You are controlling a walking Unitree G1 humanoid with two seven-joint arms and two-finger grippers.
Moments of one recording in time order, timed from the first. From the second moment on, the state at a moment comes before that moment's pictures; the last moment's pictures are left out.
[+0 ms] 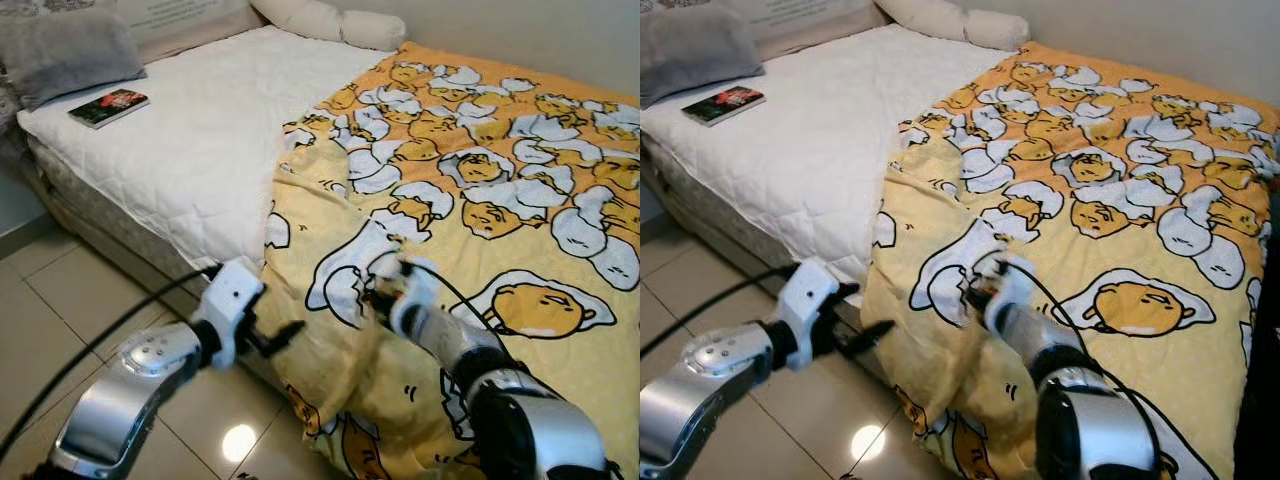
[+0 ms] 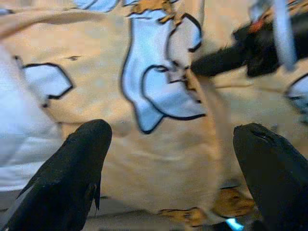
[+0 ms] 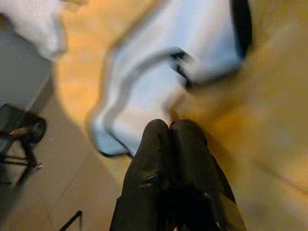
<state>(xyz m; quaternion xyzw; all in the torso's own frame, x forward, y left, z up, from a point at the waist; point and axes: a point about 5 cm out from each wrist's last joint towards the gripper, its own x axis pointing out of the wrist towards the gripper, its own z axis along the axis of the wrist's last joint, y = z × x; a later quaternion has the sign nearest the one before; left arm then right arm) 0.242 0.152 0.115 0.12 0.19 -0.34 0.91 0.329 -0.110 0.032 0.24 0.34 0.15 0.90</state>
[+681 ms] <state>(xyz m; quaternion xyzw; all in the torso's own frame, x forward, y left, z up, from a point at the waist) 0.284 0.124 0.105 0.13 0.14 -0.34 0.92 0.340 -0.110 0.054 0.17 0.29 0.17 0.93</state>
